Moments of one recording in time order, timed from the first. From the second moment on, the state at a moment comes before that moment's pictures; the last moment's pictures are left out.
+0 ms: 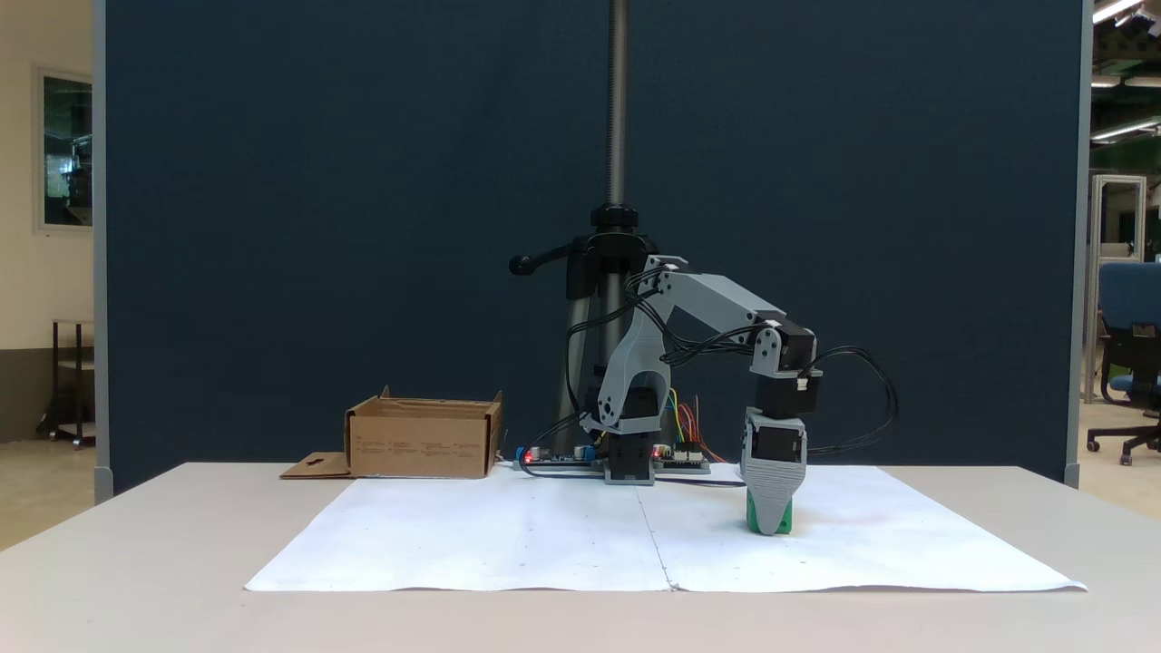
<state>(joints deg) -35.0 65.2 87.2 46.7 39.7</state>
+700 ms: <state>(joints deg) -24.4 76.0 87.2 48.5 40.6</state>
